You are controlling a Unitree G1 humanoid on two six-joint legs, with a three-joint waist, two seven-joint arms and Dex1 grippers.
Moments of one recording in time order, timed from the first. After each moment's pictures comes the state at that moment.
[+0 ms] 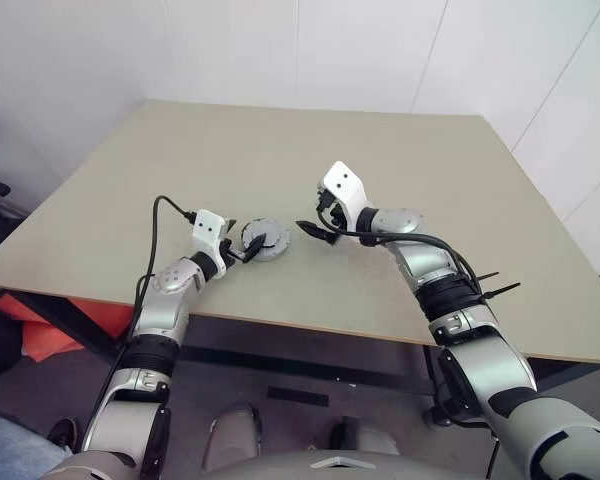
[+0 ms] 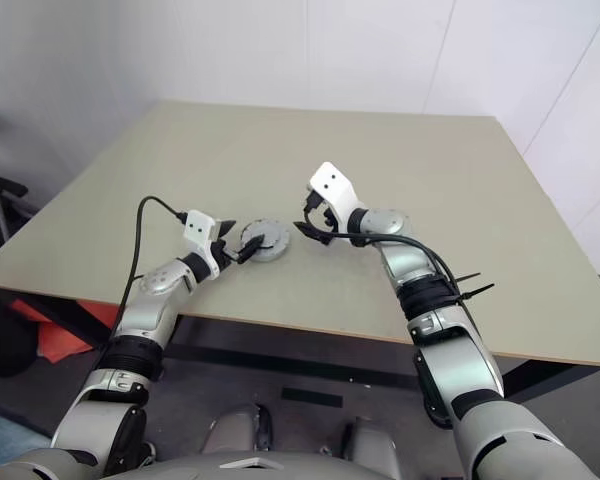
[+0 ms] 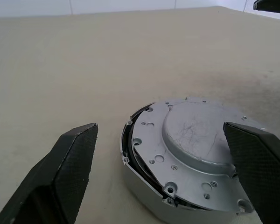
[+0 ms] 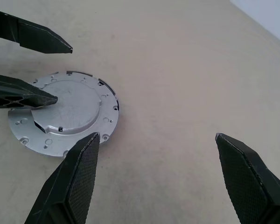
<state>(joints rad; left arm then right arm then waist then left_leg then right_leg) -0.43 0.23 0.03 0.45 -0.19 0.06 -0.57 -0.76 -0.28 0.20 0.50 -0.04 0.18 0.72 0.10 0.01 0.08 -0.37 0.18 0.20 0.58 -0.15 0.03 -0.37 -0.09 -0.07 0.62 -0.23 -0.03</state>
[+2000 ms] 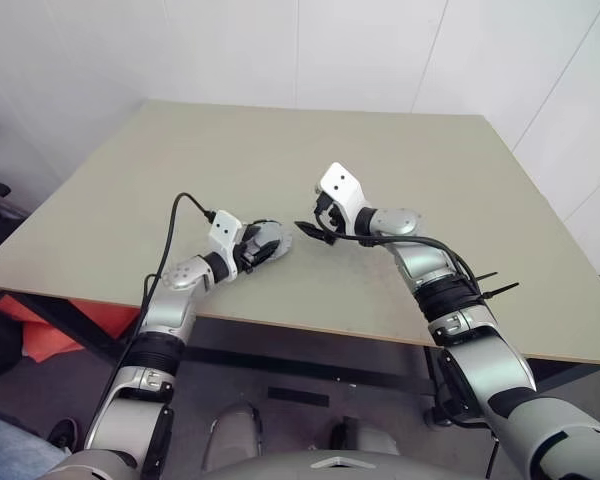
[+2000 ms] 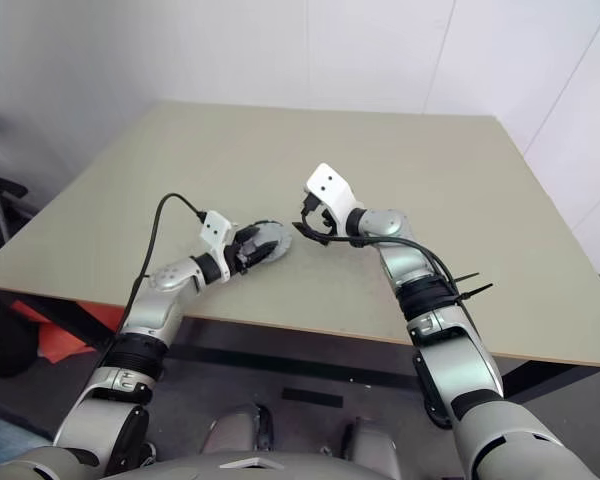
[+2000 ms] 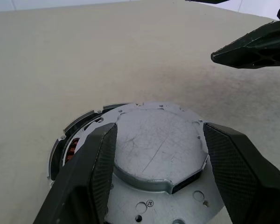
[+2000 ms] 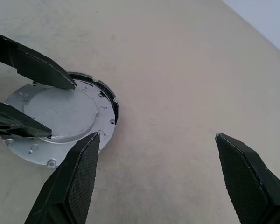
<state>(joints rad) -0.43 0.22 -0.03 0.41 -0.18 0.12 -0.68 -0.75 -0.28 0.21 0.50 -0.06 0.15 0.72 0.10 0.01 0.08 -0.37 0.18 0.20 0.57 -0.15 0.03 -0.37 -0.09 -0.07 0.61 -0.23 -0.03</state>
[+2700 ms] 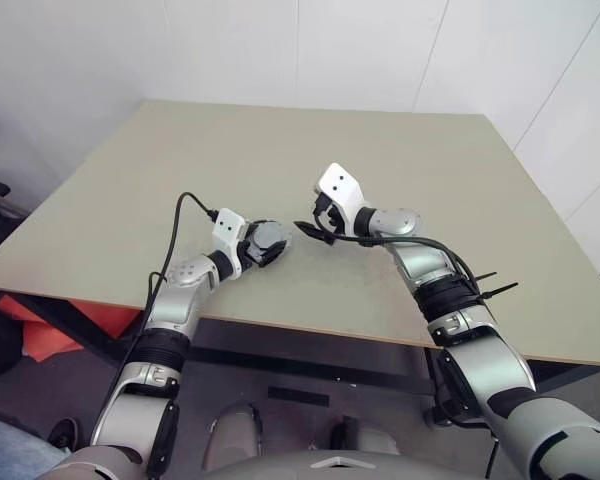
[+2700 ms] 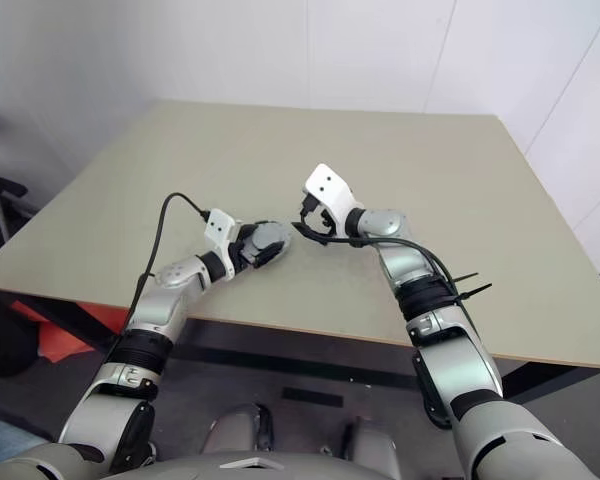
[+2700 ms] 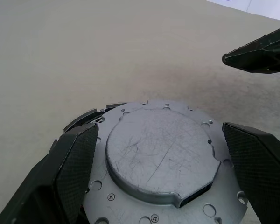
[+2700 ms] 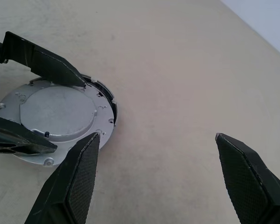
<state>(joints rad) -0.46 0.20 -0.03 0.43 -0.18 0.16 -0.66 -0.75 -0.27 0.21 0.50 -0.07 0.14 0.72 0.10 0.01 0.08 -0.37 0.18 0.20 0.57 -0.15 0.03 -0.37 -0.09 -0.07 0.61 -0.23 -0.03</state>
